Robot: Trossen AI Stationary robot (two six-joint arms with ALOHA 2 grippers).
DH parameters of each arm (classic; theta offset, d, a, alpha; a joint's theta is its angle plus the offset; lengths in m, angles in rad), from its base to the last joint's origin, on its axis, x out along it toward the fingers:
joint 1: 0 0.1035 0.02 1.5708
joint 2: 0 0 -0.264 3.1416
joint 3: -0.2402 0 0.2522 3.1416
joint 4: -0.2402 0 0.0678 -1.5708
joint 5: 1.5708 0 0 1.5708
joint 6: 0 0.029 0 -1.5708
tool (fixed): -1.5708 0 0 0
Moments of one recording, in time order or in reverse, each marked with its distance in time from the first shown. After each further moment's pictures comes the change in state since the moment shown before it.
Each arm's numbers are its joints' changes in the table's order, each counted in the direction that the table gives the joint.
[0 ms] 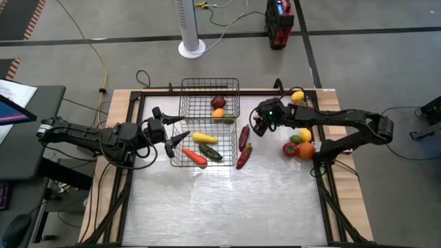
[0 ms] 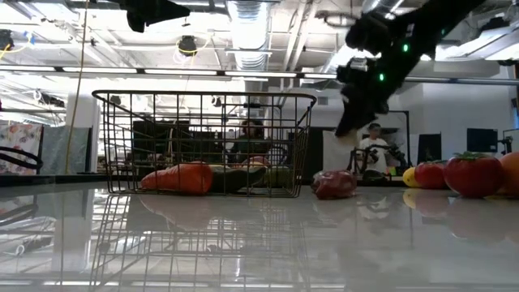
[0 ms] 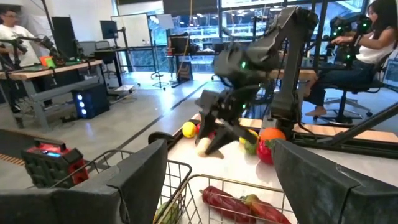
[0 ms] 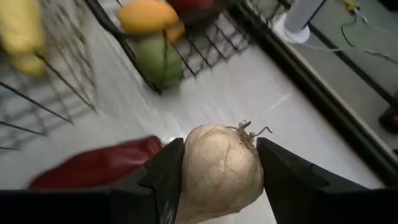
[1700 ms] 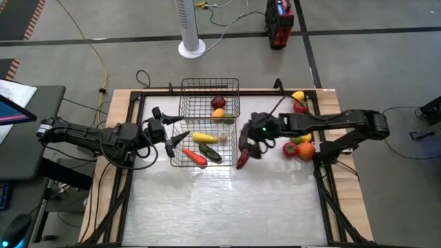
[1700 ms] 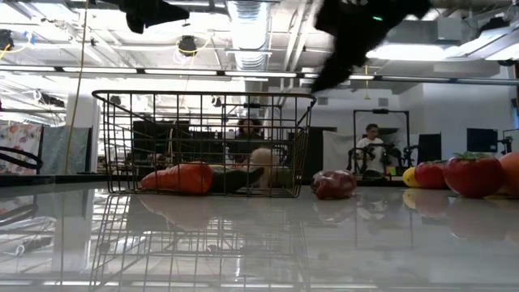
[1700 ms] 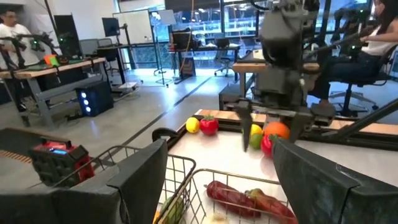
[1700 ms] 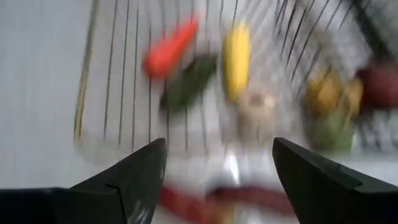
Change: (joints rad) left arm 0.000 0.000 0.000 -0.025 0.011 0.009; right arm 0.297 -0.063 -0.218 -0.144 0.230 -0.101
